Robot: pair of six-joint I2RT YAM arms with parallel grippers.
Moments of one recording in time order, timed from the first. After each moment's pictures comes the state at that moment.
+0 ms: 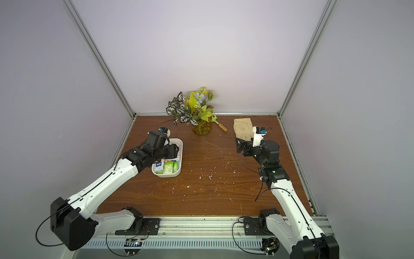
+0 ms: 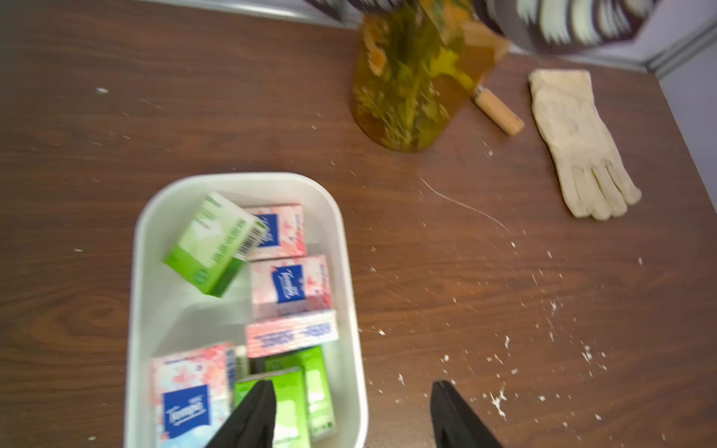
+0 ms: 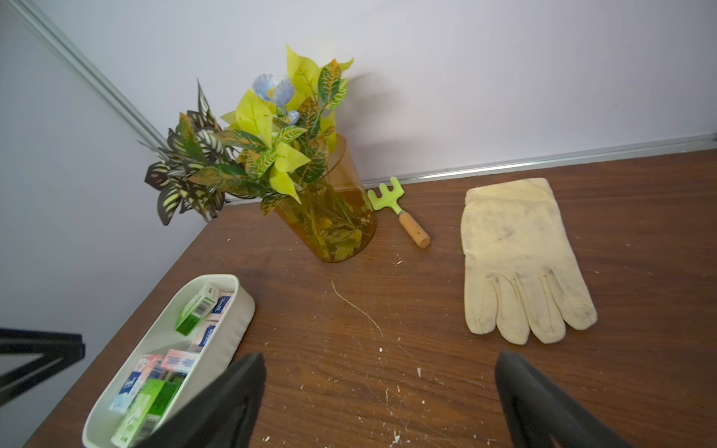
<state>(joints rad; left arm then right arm) -0.45 1.21 1.05 -0.61 -0.12 -0.42 0.21 0.96 0.71 -0.03 -0.21 0.30</state>
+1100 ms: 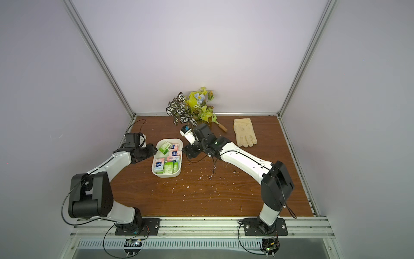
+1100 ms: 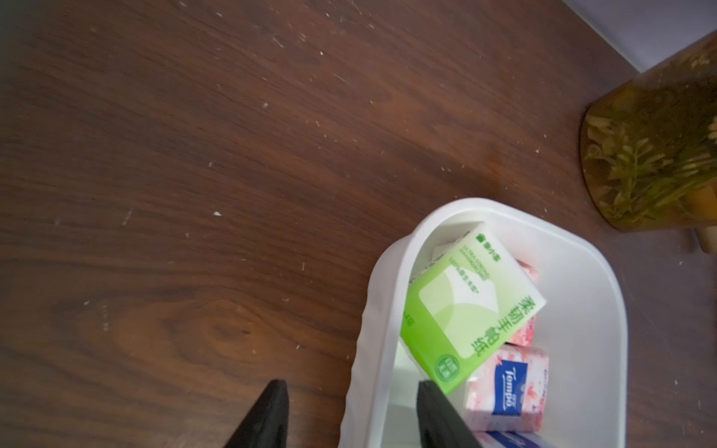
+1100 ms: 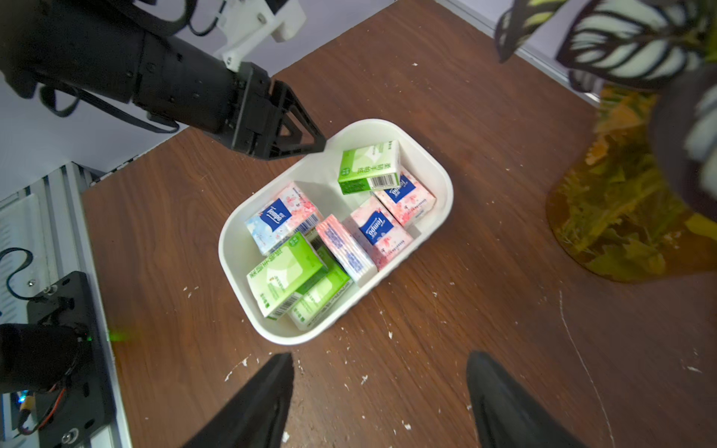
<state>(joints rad) 0.10 1.52 0.88 -0.29 0.24 -0.34 0.85 1.75 1.52 -0.44 -0.14 -0.02</state>
